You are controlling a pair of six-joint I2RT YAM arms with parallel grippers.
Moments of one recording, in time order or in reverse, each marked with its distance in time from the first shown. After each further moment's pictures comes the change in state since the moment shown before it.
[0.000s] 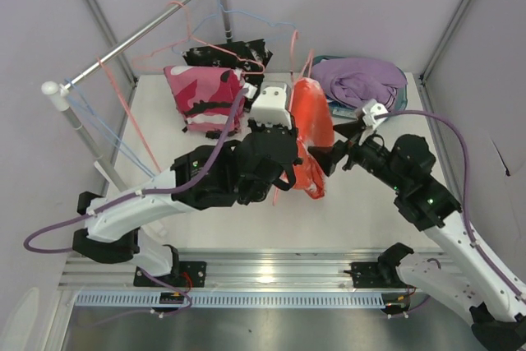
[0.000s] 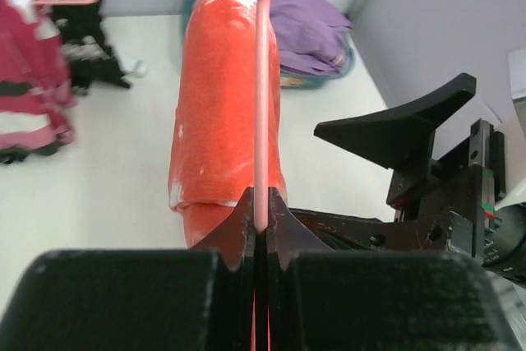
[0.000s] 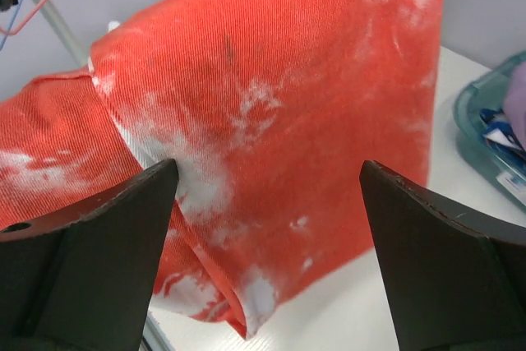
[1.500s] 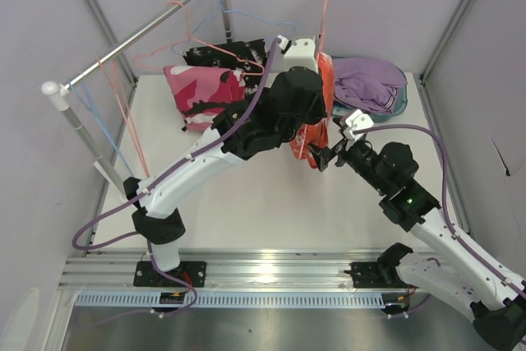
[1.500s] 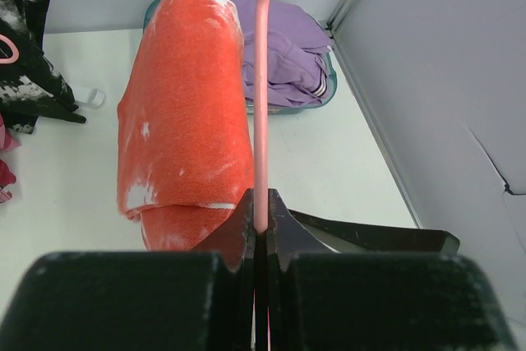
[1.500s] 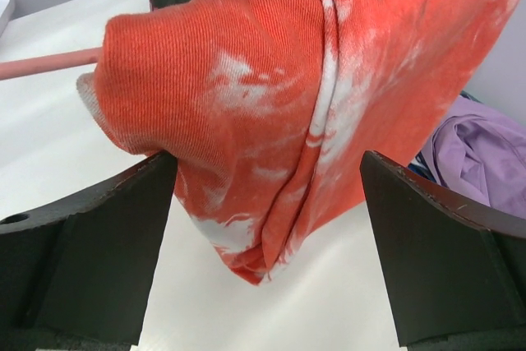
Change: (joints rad) left arm 0.264 0.327 0.364 0.059 0.348 0.103; right arm 0.036 -0.010 -0.183 0.253 0.154 -0.234
